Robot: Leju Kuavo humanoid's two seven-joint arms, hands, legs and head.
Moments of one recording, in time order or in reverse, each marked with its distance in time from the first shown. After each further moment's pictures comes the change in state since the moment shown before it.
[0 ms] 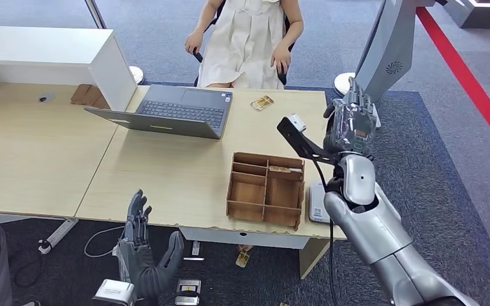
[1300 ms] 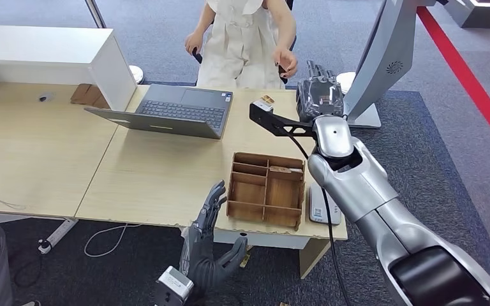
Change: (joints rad) left arm -0.345 0.035 -0.369 0.235 0.243 -0.080 -0.091; right arm -0.287 0.093 0.127 0.272 -0.008 0.319 -0.059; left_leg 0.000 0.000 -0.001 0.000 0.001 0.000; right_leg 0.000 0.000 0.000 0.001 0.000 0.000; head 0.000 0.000
